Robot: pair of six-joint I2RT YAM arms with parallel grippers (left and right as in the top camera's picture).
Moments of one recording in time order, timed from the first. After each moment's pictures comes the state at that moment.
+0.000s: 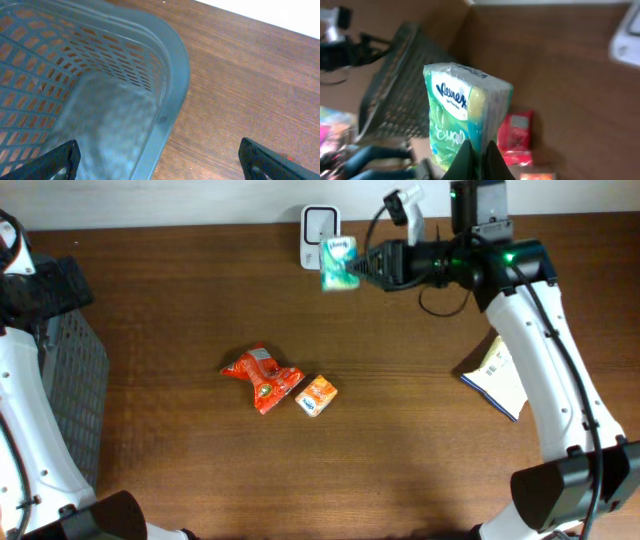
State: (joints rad) left arm 0.38 1.68 1.99 -1.19 -0.10 0.00; right arm 0.20 1.77 1.85 -0.79 -0.84 0.21
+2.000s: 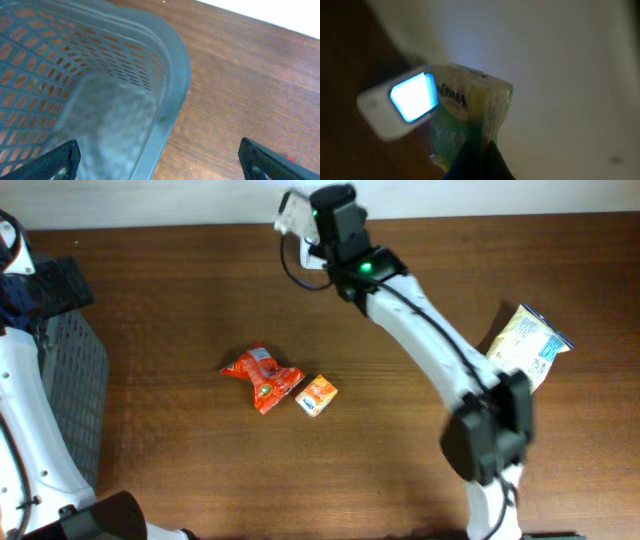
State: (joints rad) left arm 0.38 1.68 1.99 -1.19 -0.10 0.00; right arm 0.50 2.06 2.01 -0.46 0.35 -0.77
